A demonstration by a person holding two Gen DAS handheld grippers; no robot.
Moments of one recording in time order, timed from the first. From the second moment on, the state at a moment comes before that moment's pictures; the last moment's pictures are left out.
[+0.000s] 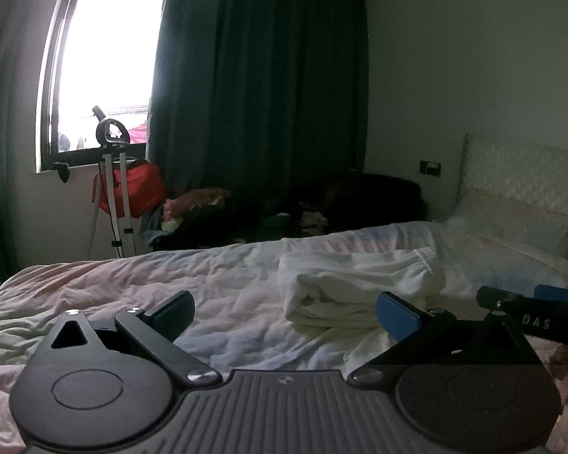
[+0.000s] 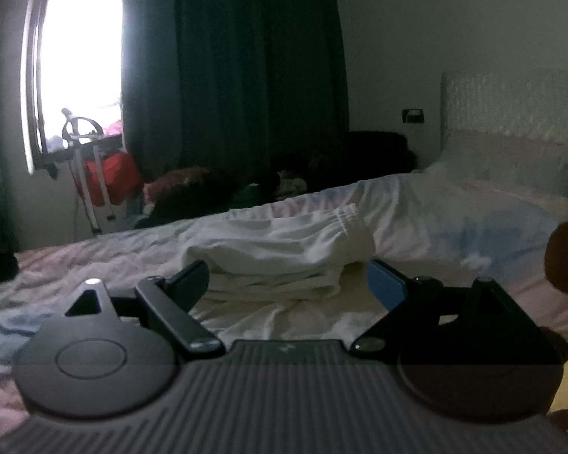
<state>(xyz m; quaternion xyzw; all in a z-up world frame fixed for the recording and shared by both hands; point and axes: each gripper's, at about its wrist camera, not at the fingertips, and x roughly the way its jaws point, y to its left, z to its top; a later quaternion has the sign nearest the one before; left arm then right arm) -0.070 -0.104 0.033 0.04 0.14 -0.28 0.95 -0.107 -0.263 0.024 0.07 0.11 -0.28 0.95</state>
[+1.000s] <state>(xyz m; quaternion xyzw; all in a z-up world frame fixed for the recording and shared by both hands) -0.074 -0.112 0.027 0.06 0.14 -0.28 0.95 -0.106 -0.252 0.022 0.06 0.10 -0.29 0.95</state>
